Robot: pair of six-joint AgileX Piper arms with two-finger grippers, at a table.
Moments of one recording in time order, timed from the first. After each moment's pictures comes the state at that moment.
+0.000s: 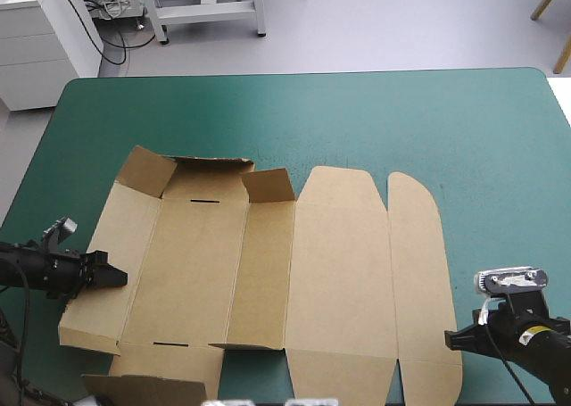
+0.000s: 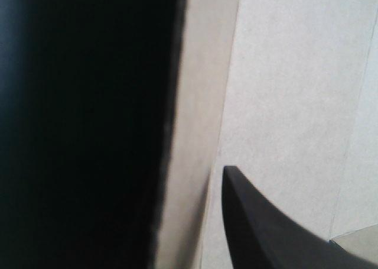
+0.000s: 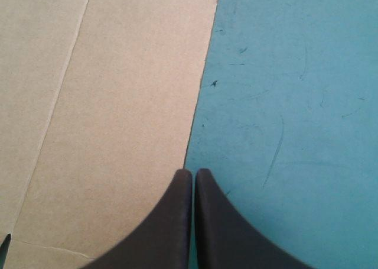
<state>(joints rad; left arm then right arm) 0.67 1.64 -0.81 -0.68 1.24 0.91 -0.06 0.54 -0.49 0.17 0.96 -0.26</state>
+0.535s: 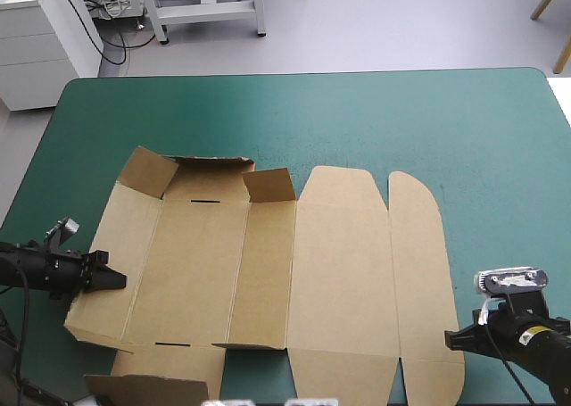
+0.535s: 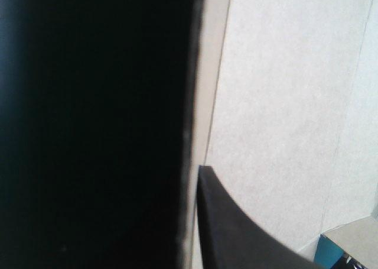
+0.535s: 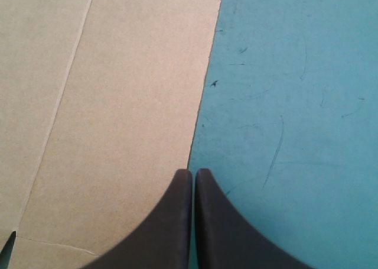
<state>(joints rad) 0.67 1.65 -0.81 -0.69 1.25 0.90 -0.06 0.54 -0.49 0.17 0.96 -0.26</state>
